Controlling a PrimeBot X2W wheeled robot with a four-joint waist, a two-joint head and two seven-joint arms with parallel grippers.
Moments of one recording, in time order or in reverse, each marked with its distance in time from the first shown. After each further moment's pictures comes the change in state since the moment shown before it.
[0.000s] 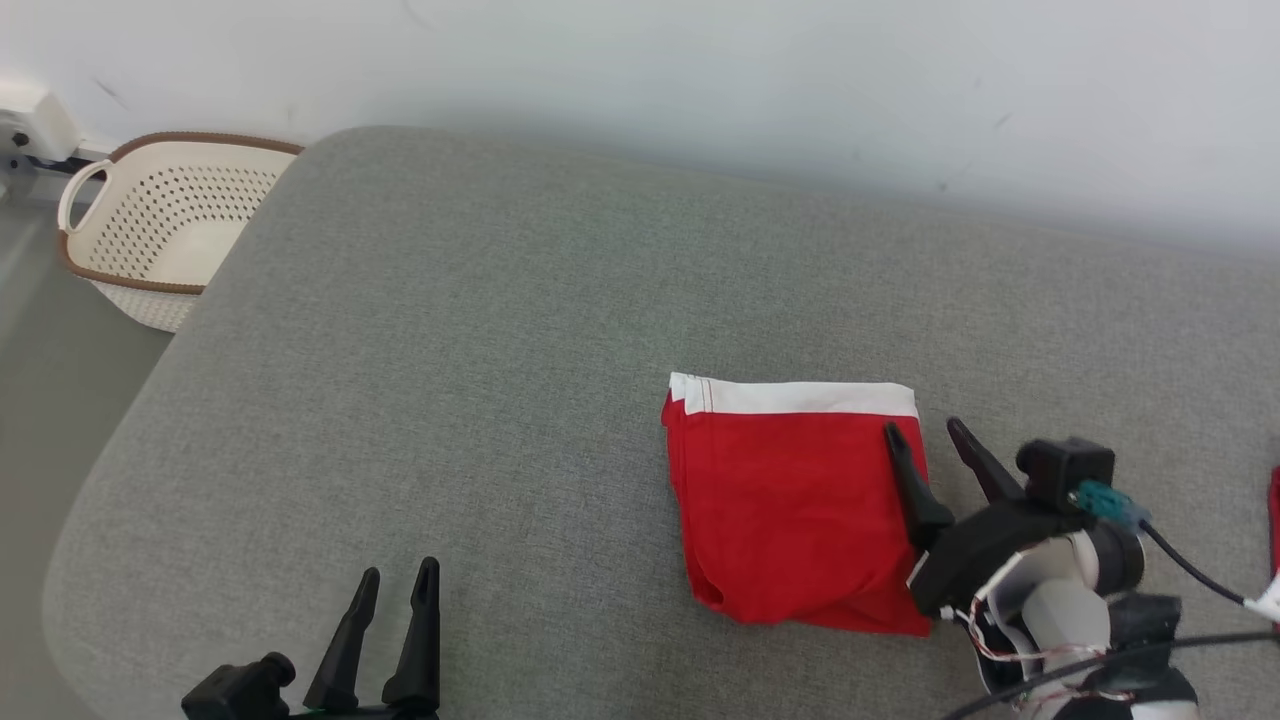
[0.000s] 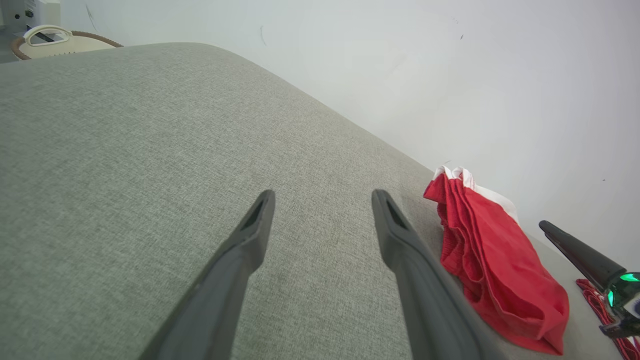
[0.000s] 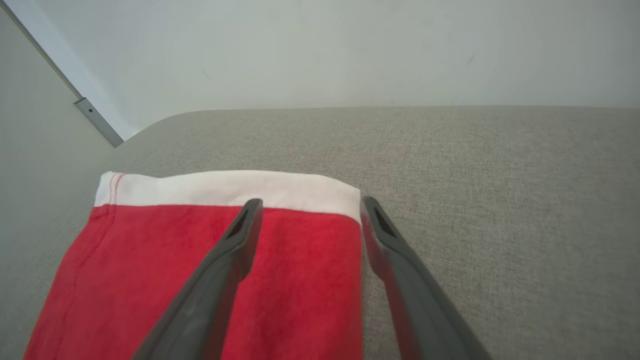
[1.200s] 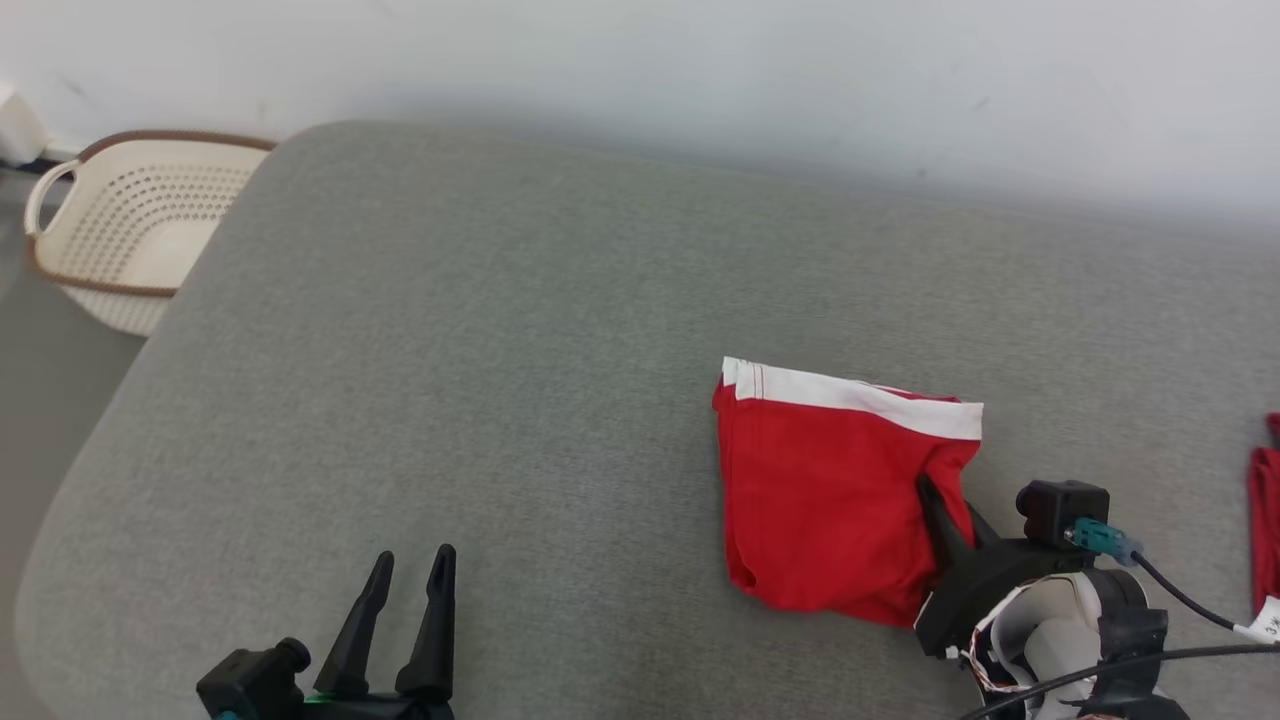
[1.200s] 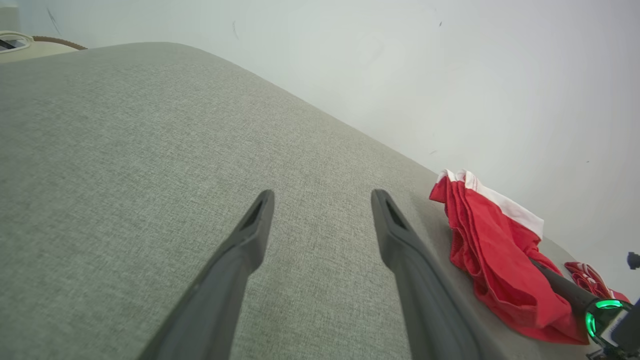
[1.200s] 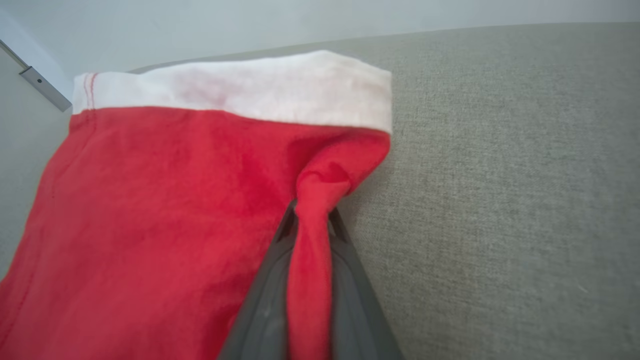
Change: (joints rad) left arm -0.016 0.001 -0.021 -0.017 0.027 0.000 0.000; right arm 0.027 0.009 -0.009 0.113 0.007 0.001 0.000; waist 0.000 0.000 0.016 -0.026
